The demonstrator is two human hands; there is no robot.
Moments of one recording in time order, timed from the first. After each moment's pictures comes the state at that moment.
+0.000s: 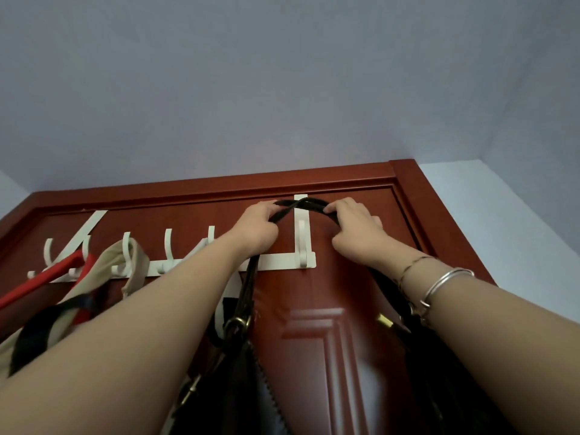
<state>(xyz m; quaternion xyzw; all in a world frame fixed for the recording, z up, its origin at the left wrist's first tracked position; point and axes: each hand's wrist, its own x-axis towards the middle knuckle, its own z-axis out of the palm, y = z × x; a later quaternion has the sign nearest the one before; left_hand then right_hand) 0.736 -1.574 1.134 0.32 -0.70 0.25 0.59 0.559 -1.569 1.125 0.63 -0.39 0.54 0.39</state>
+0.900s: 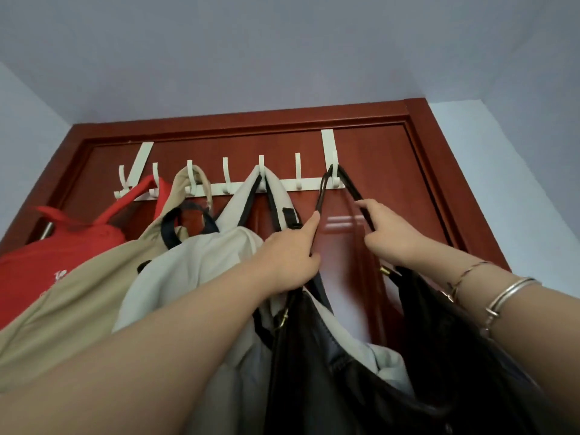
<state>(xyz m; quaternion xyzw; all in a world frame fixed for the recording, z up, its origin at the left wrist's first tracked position) 0.784 -1.538 0.940 0.35 -0.79 0.30 0.41 0.604 -1.515 0.956 0.68 -0.45 0.53 0.22</state>
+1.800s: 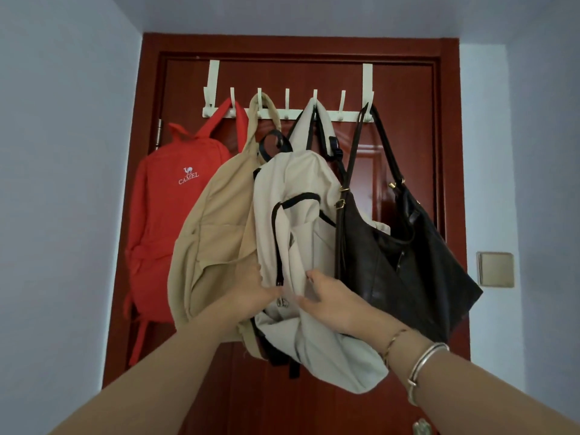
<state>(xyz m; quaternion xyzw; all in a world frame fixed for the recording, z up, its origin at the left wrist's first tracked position) 0.951 -1.375 0.705 0.39 -0.73 -0.27 0.49 0.783 -1.345 0.708 0.79 -0.52 0.32 -0.04</state>
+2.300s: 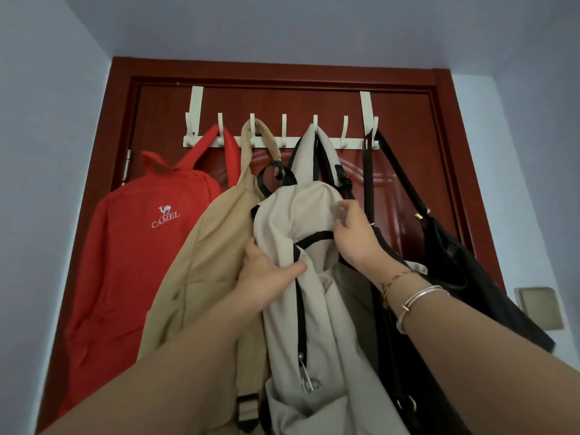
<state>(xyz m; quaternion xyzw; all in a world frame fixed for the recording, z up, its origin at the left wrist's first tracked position) 0.956 -1.485 0.805 0.37 -0.69 -0.19 0.59 0.796 -1.458 0.854 0.63 -0.45 0.63 0.06</state>
